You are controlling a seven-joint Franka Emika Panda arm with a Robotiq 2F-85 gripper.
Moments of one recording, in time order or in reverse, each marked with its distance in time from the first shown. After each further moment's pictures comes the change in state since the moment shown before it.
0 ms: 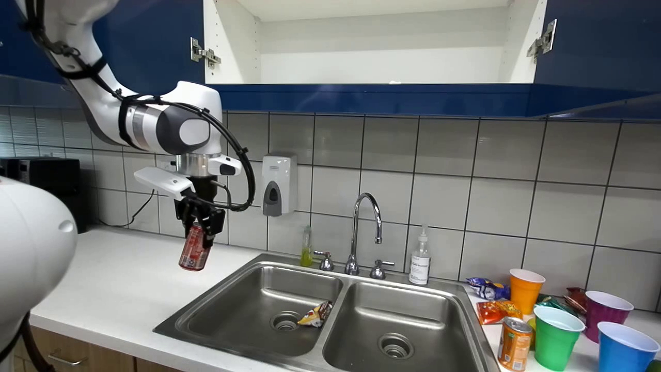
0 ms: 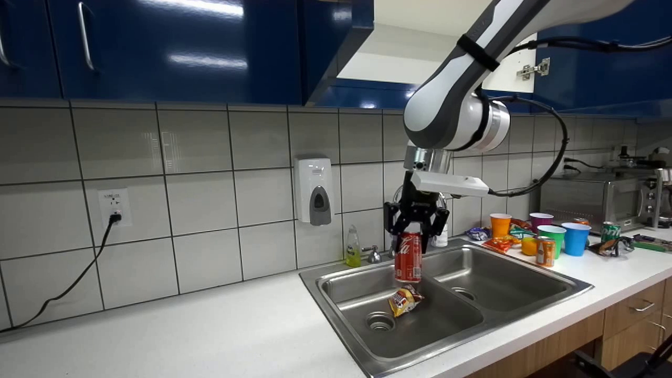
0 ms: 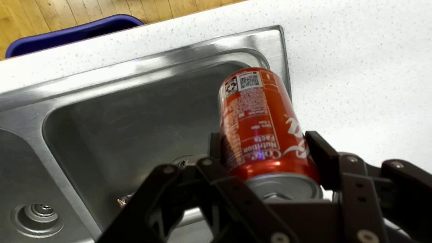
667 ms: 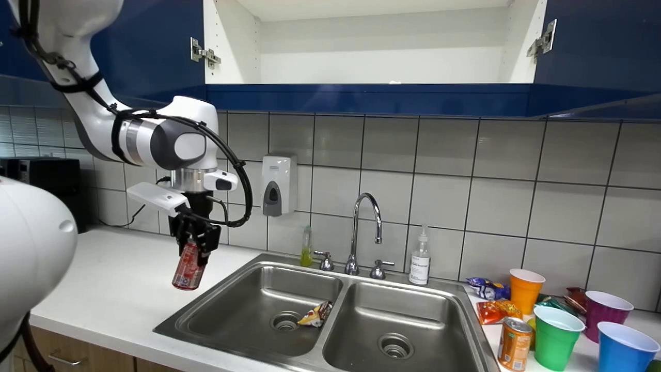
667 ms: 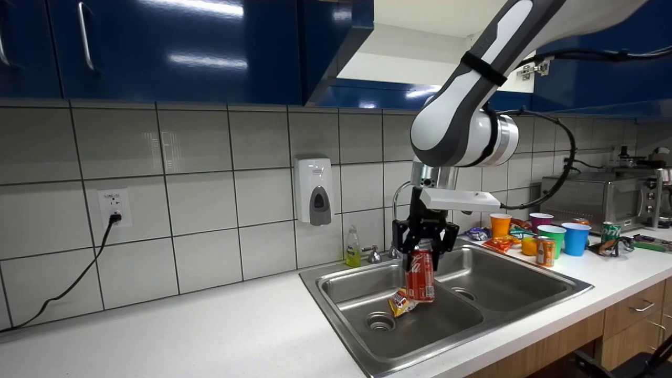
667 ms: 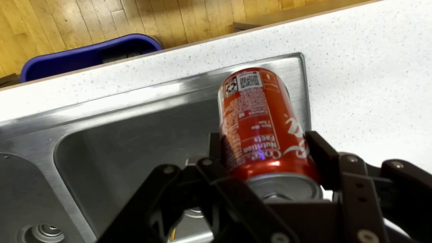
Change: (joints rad) arm 0.003 0.017 0.000 -0.067 -0.018 0.033 -0.001
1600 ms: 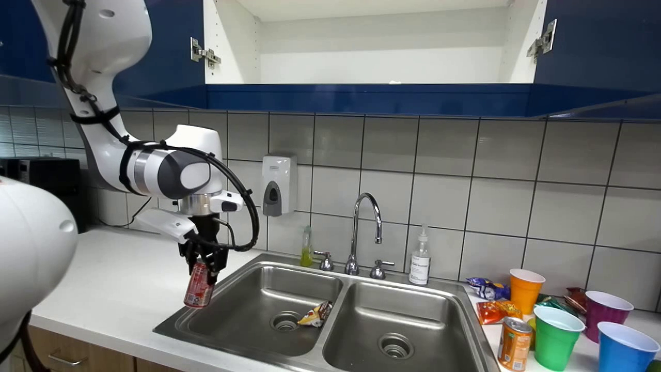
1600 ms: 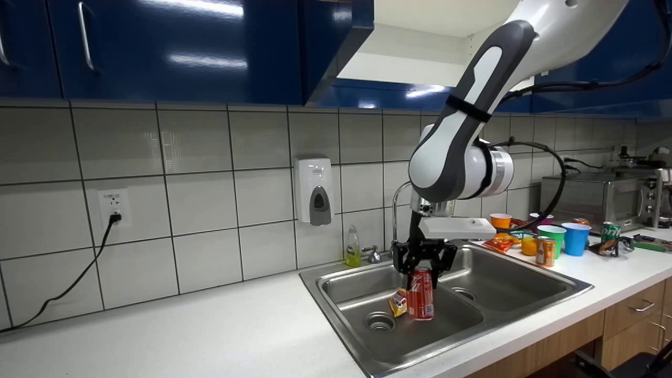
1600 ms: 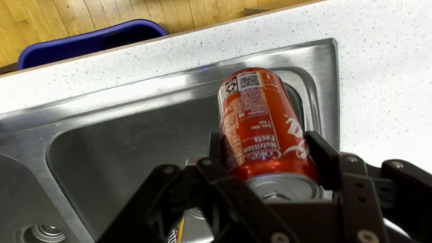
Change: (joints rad) arm 0.001 0.165 -0.013 -0.007 -0.026 0.195 -0.004
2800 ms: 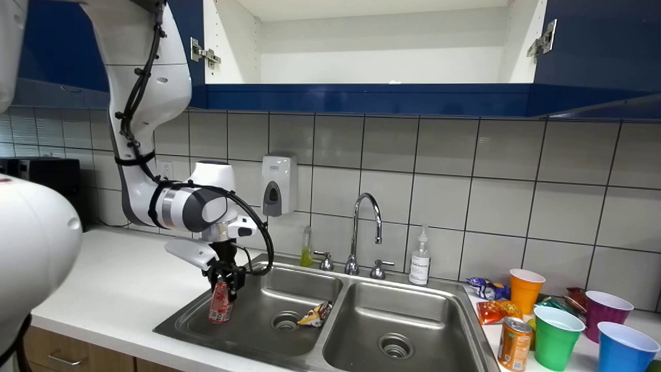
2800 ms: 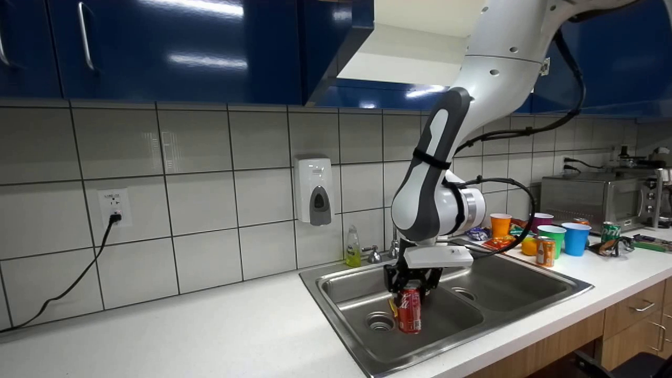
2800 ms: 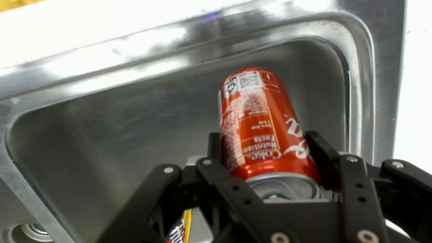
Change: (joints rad) arm 0.054 0.335 -0.080 0.160 -0.007 0.197 0.000
